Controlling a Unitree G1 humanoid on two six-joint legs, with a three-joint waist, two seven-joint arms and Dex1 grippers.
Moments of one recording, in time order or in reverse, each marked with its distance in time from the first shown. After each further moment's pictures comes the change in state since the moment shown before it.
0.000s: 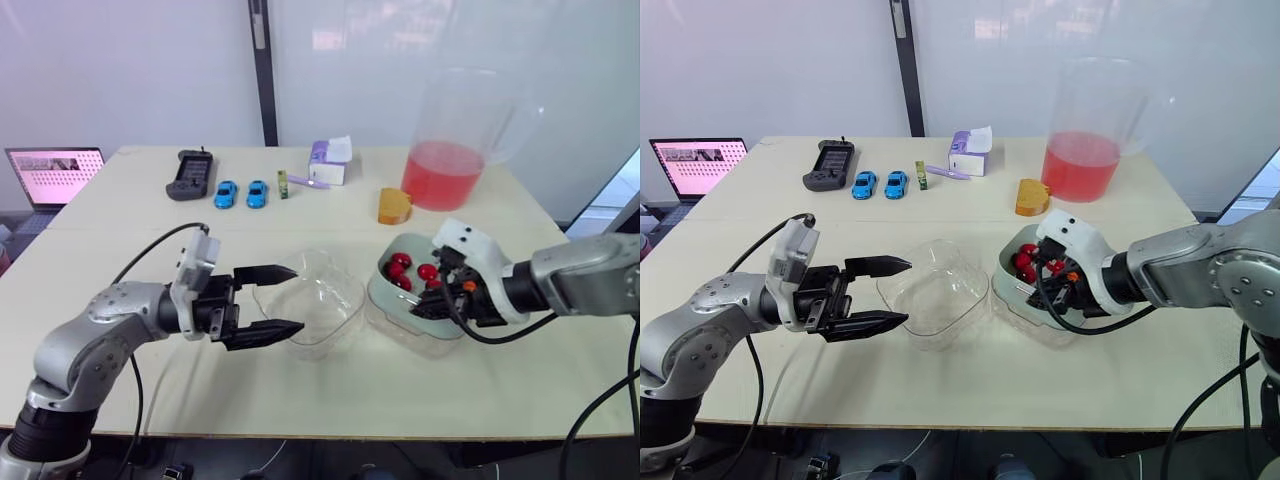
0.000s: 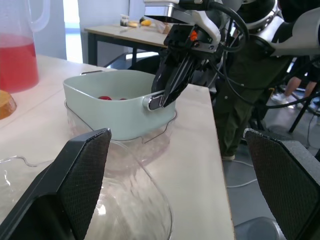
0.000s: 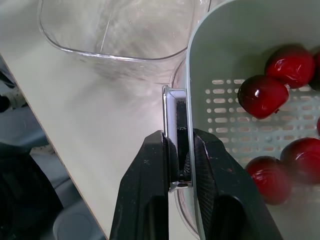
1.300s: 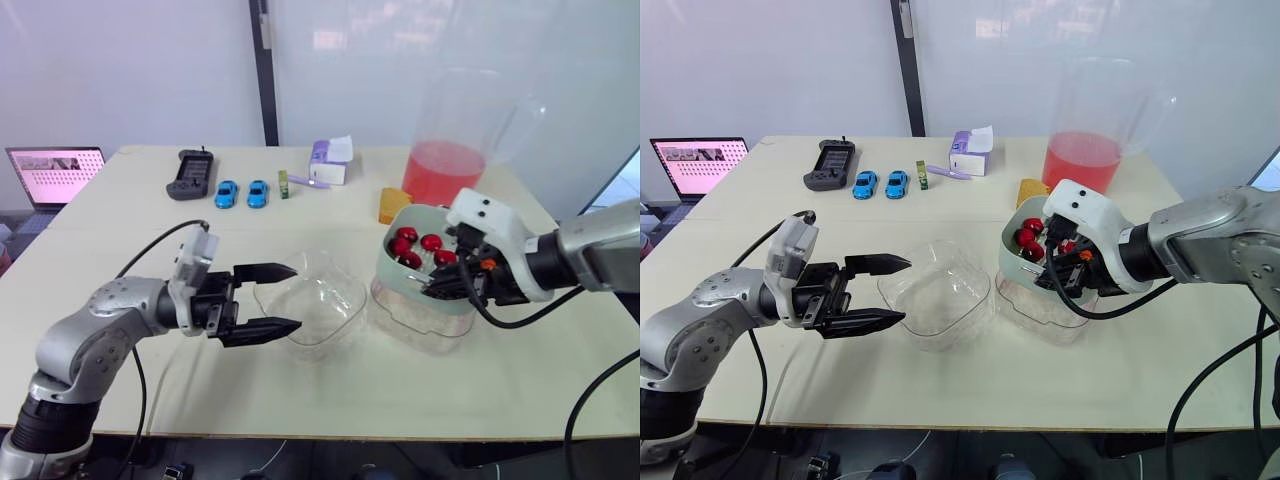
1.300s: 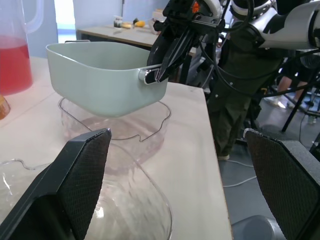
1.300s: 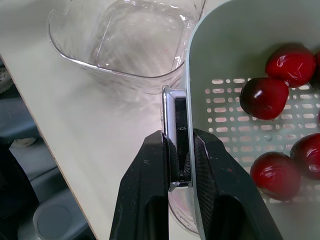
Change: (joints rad) left arm -0.030 0.000 -0.004 0.040 0.005 0.000 -0.048; right arm -0.114 -0.025 -0.013 -0.049 -0.154 0.060 0.199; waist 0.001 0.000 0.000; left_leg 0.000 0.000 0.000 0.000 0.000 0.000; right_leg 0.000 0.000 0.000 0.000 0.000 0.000
